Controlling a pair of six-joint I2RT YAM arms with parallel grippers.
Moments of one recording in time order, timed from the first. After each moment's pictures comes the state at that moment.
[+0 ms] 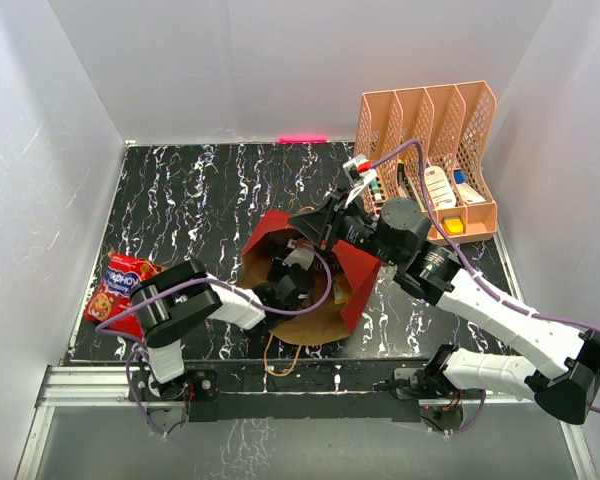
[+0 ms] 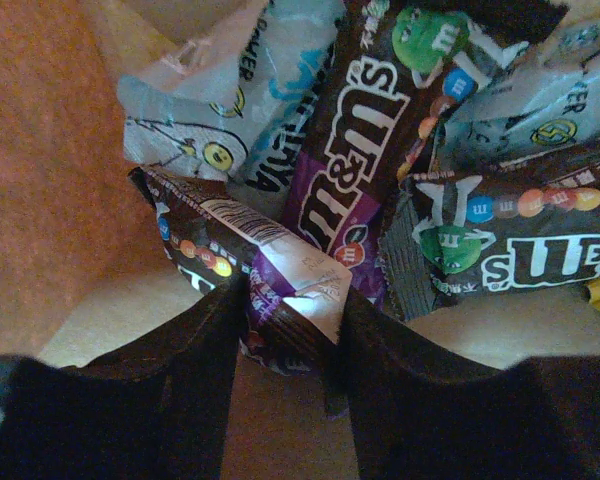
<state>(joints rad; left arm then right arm) -1.06 1.82 0.66 0.63 -0.89 -0.16 0.84 1.07 1.04 0.07 -0.14 0.49</state>
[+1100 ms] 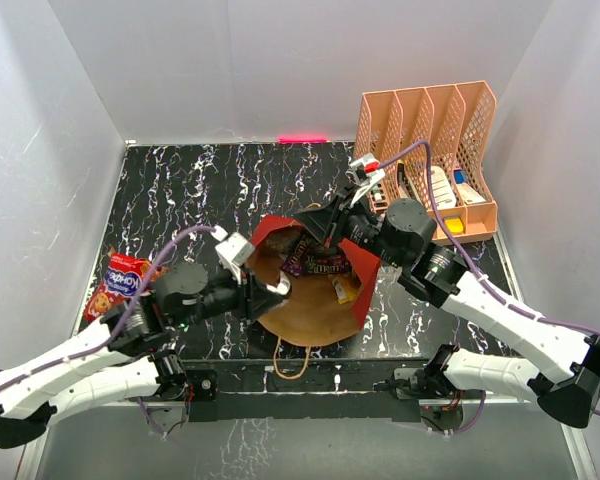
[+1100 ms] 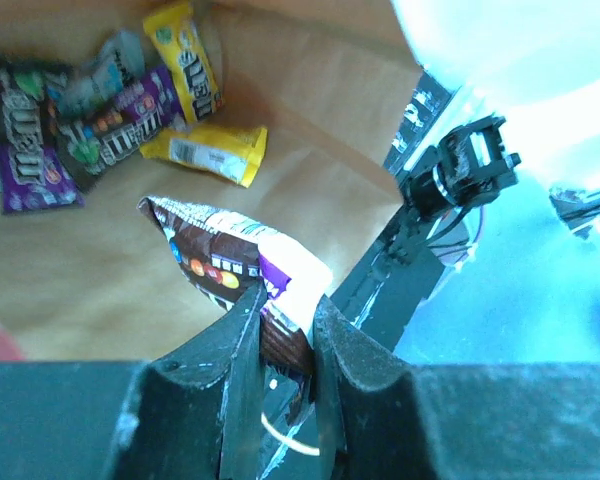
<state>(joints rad) -1.07 0.68 0.71 -0.35 0.00 -0.46 0.84 1.05 1.04 0.06 -0.08 0.46</state>
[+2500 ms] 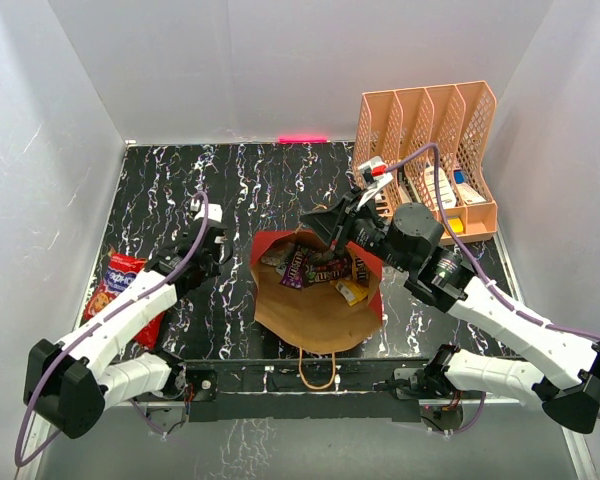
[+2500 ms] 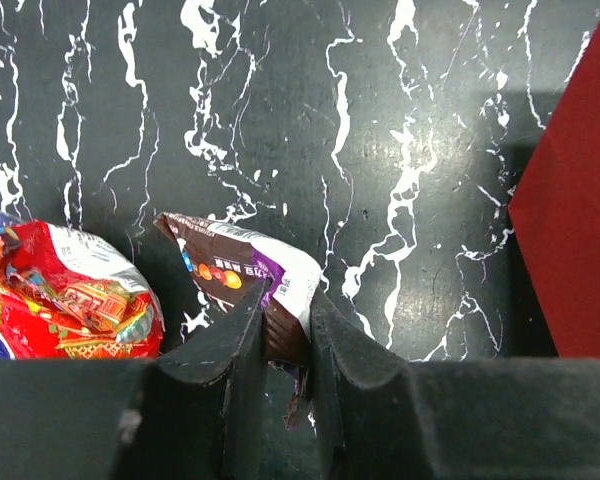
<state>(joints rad) -0.52 1.09 0.79 -0.60 -0.47 -0.24 0.84 1.00 1.02 0.02 -0.05 0.45</state>
